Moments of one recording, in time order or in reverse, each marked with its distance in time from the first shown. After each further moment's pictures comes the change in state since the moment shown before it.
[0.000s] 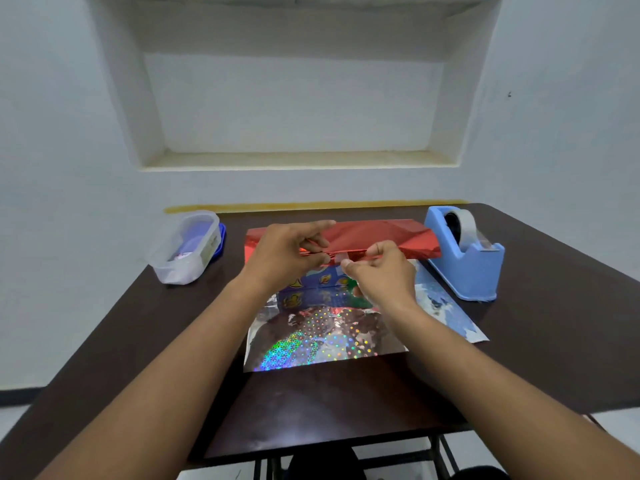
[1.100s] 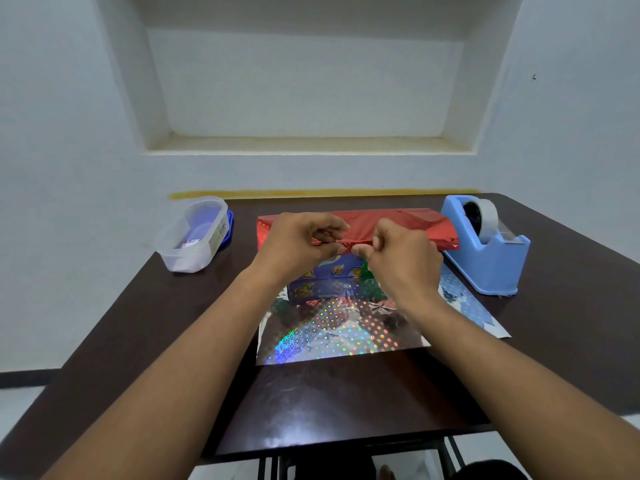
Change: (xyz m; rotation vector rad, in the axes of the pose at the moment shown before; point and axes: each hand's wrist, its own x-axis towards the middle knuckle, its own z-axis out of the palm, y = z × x) left_hand 0.000 -0.009 0.003 -0.068 0.024 0.004; right_hand 0.015 0.004 0.000 -0.615 0.145 -0.414
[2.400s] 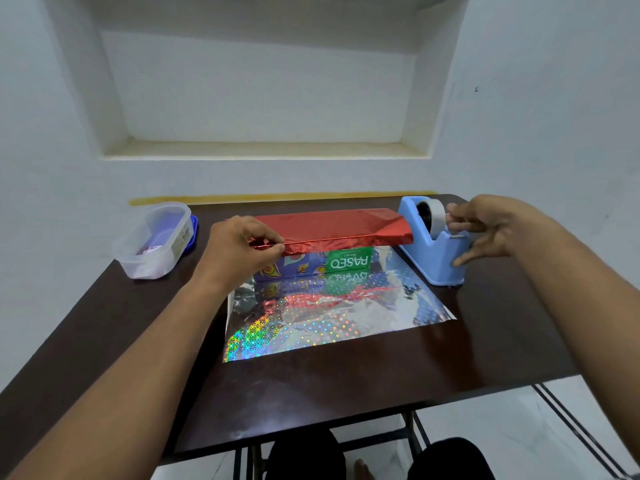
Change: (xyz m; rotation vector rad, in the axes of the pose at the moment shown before) left_hand -0.017 -0.013 -0.019 0.186 0.149 -0.010; right_hand 0.073 0.112 -0.138 0.690 -0.374 0.892
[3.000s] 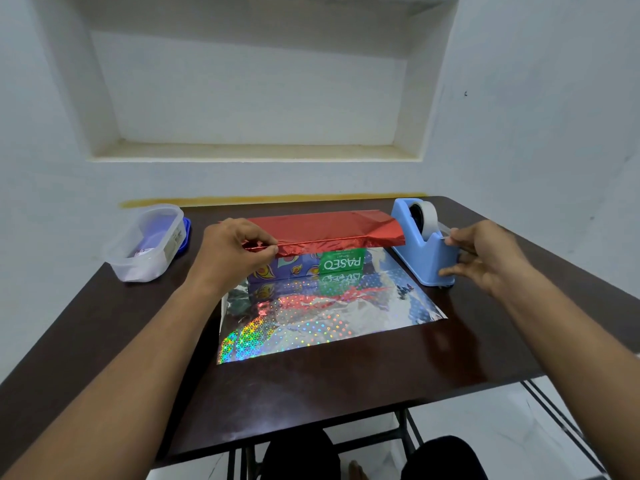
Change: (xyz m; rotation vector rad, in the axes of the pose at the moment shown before) left_hand -0.002 0.002 0.000 0.004 0.002 0.001; right_hand -0.011 0.051 0.006 0.325 0.146 -0.170
